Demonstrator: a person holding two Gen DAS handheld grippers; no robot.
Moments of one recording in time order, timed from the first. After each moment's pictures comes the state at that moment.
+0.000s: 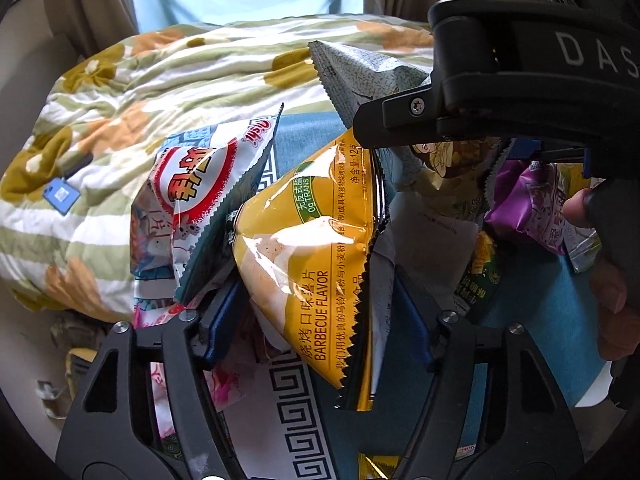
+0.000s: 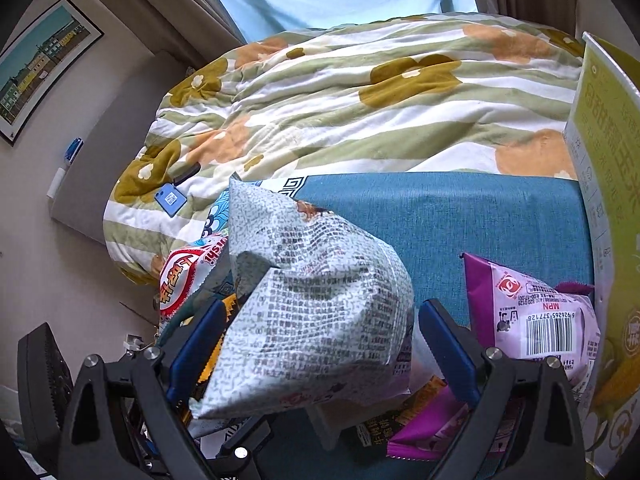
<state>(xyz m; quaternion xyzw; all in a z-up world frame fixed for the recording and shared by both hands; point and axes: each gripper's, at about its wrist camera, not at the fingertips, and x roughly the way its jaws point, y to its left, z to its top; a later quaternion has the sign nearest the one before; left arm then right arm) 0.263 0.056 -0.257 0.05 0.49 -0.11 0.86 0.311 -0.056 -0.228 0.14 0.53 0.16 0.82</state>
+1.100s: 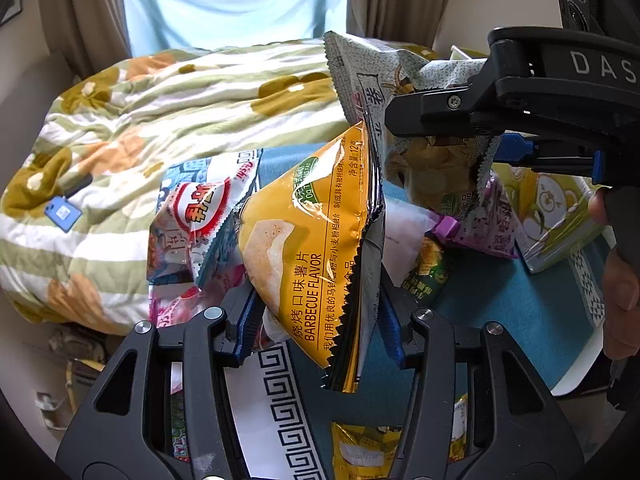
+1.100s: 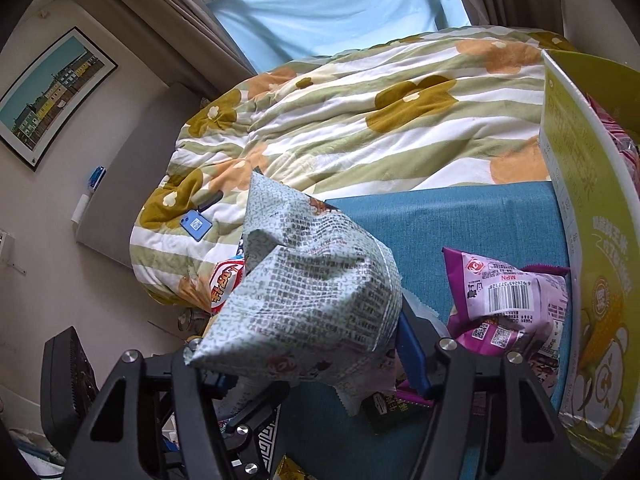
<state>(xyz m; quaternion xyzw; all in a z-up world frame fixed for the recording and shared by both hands) 0.226 0.055 -0.204 0.05 0.46 -0.14 0.88 0.271 -0.079 -0.179 0.19 0.49 0.16 0.84</state>
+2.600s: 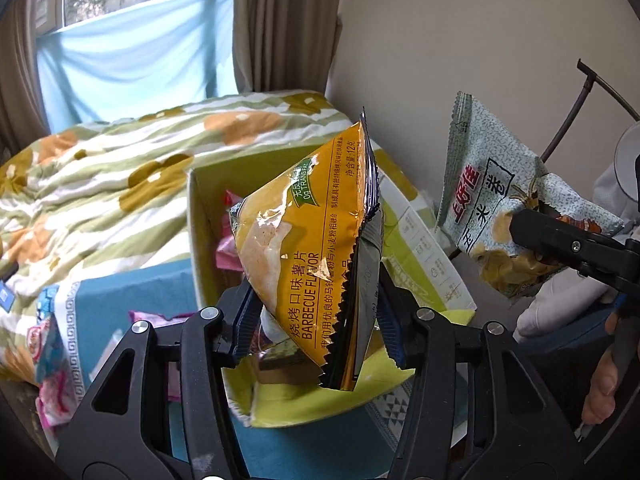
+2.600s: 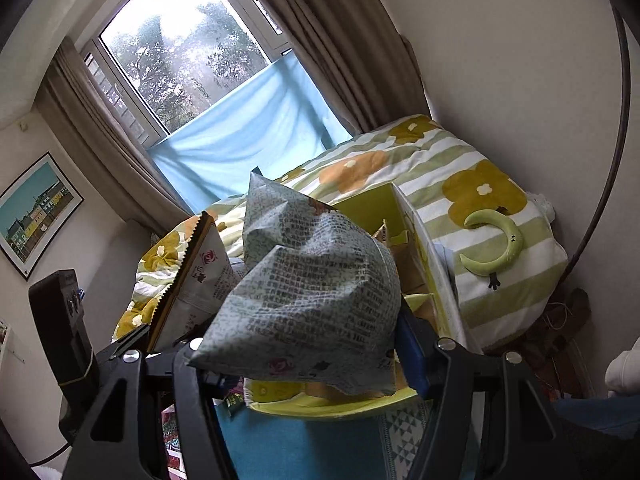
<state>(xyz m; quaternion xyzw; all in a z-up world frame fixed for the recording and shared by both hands) 0.228 -0.262 -0.086 0.03 0.41 -0.25 0.87 0.124 -0.409 -0.052 0.25 0.35 0.02 0.90</state>
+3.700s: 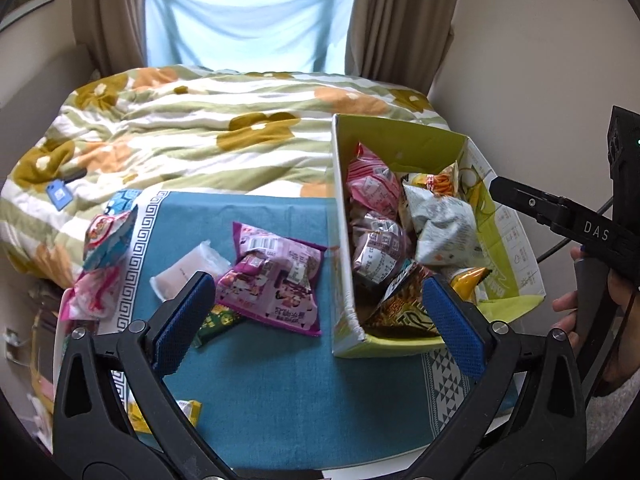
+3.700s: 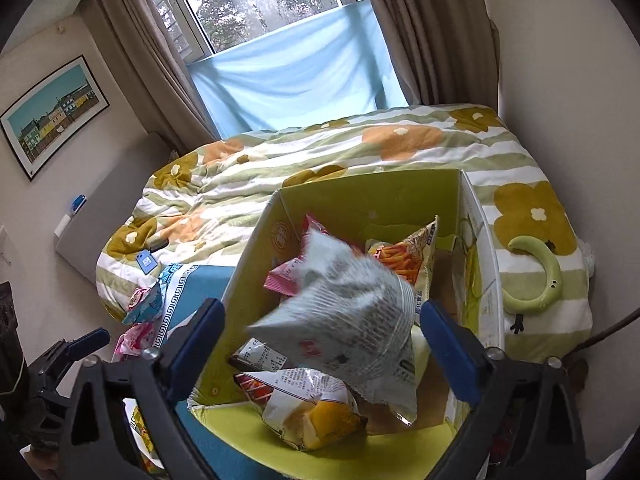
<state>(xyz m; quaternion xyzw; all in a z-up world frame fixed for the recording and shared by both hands) 0.186 -0.149 -0.105 -0.02 0.44 -0.08 0.90 0.208 -0.370 -0.101 0.12 0.40 0.12 0.90</state>
